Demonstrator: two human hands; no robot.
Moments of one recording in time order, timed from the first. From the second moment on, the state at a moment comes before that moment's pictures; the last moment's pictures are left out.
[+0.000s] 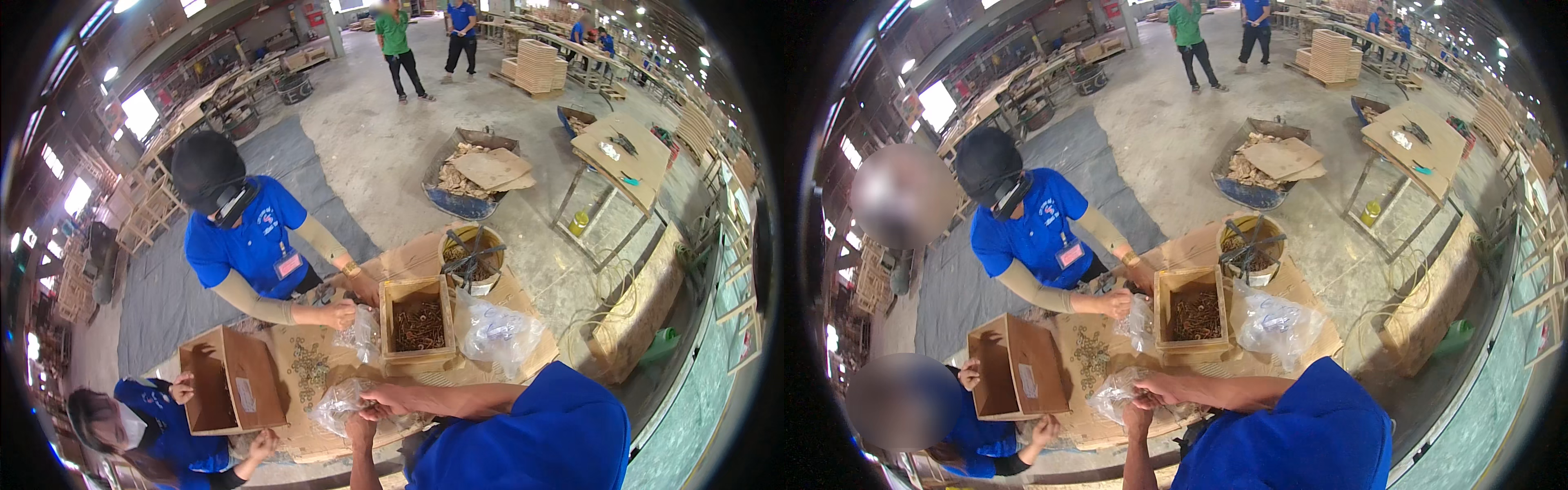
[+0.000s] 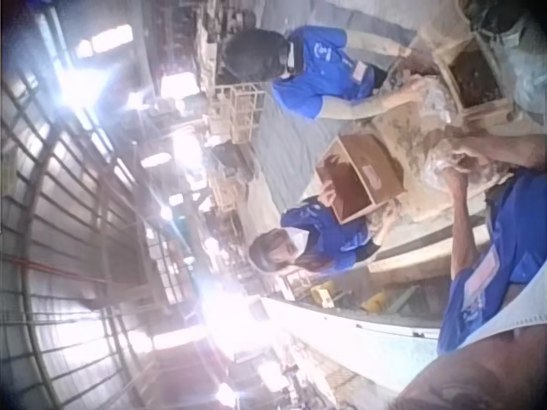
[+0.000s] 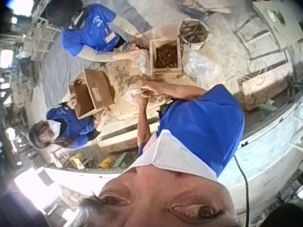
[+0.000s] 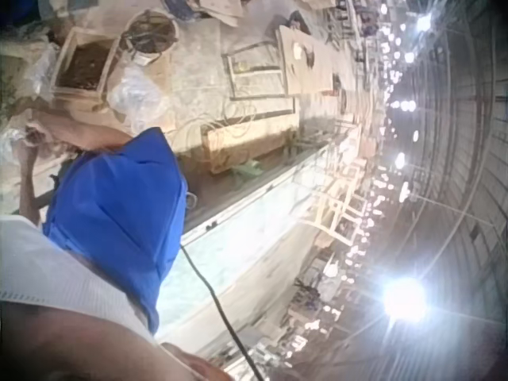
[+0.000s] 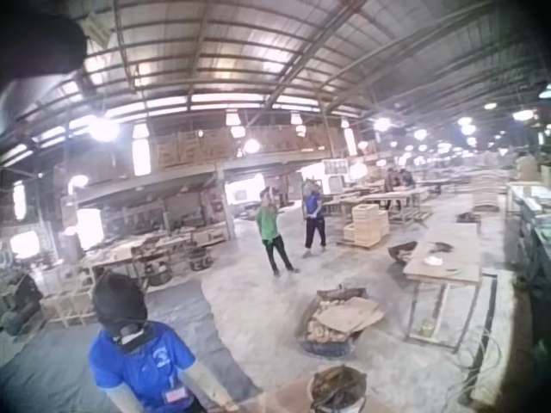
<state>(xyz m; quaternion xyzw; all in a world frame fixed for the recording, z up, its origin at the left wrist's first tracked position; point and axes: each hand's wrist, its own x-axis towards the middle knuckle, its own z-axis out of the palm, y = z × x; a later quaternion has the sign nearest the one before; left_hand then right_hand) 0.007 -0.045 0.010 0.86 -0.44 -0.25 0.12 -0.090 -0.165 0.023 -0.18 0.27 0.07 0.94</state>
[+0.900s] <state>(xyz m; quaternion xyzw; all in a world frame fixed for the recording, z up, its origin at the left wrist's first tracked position) -0.041 -0.006 0.067 0.44 -0.05 -0.38 0.81 -0.143 -0.179 0.030 -0.24 0.23 0.07 0.94</state>
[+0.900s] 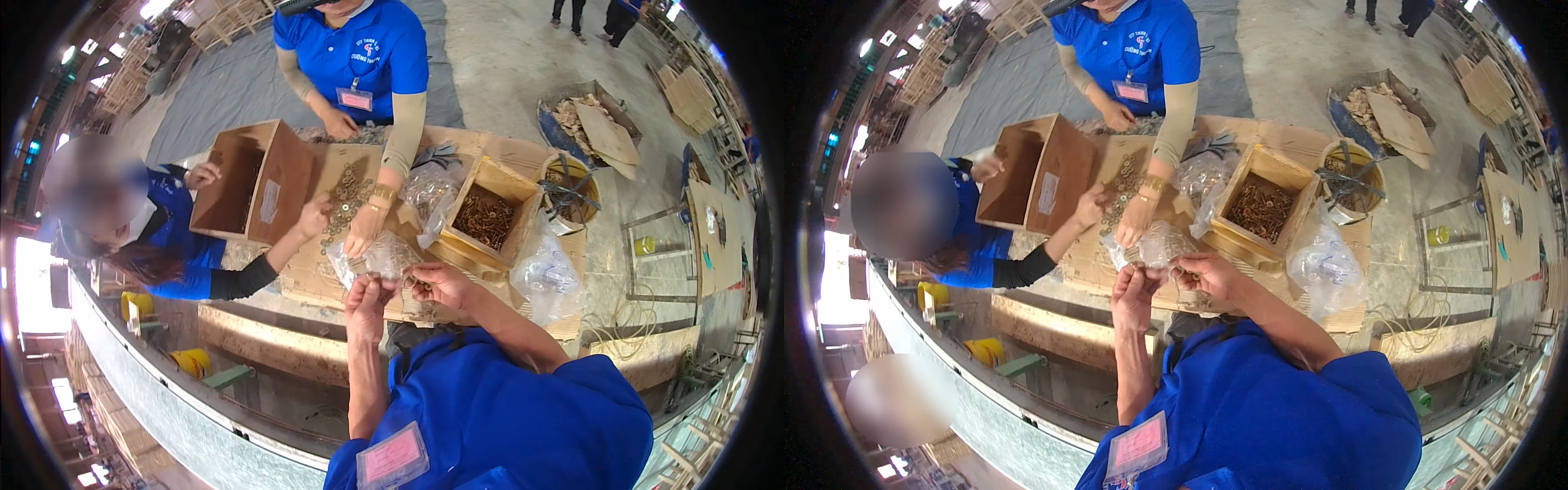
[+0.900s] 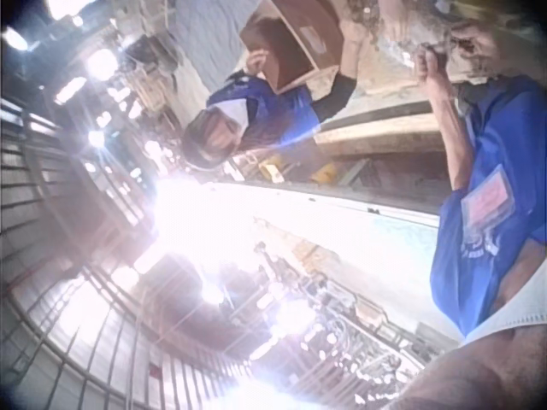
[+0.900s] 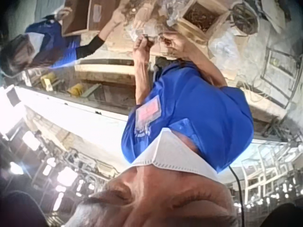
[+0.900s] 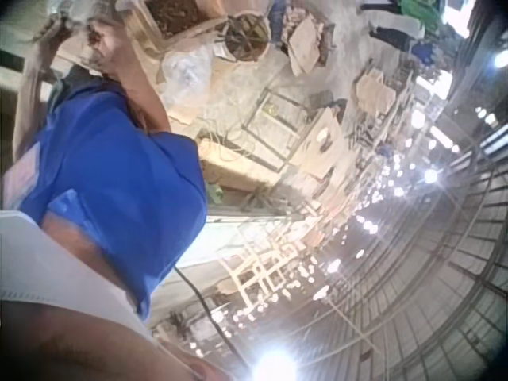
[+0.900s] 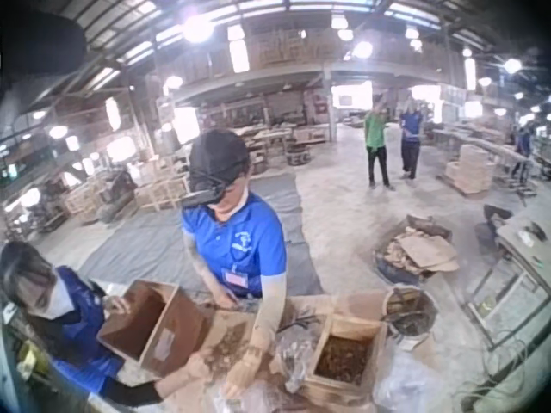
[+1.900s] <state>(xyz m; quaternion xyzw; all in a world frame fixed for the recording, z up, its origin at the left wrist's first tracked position) -0.061 -0.018 0.041 0.33 0.09 -0.44 0.83 -0.130 -0.160 0.056 -0.32 0.28 0.14 0.90</state>
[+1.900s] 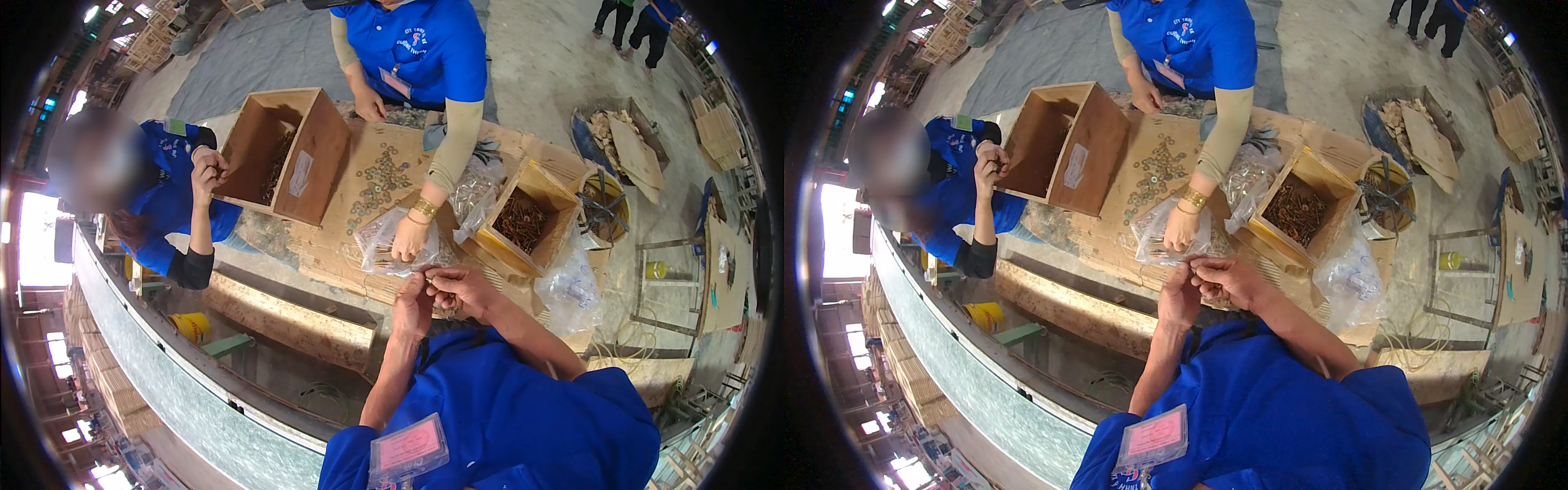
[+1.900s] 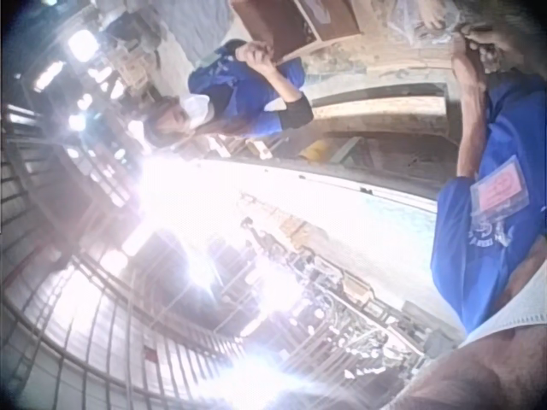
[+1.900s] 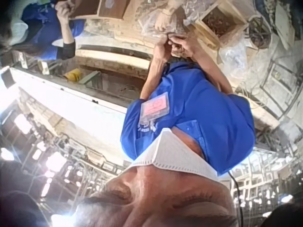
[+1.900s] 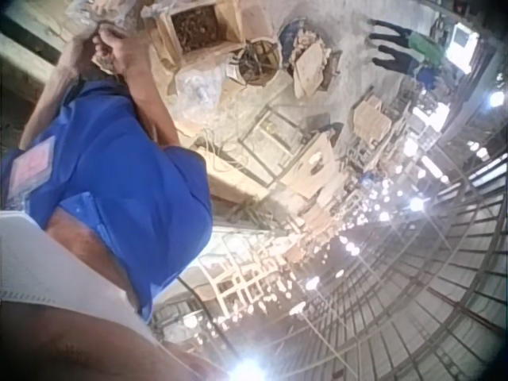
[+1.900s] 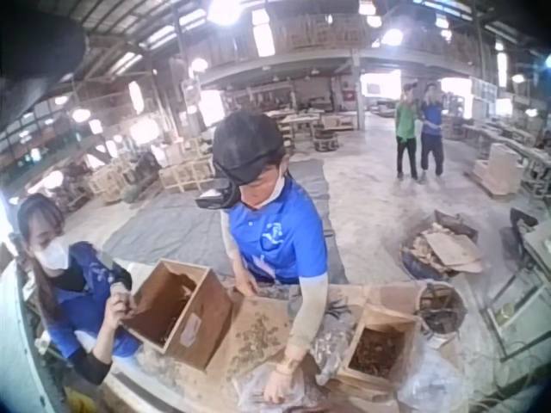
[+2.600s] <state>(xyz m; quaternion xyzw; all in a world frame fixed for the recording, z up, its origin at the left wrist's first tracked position) 0.035 -0.029 -0.036 0.95 -0.25 -0.12 0.12 -0.138 -0.159 0.059 -0.35 0.31 0.17 0.87</state>
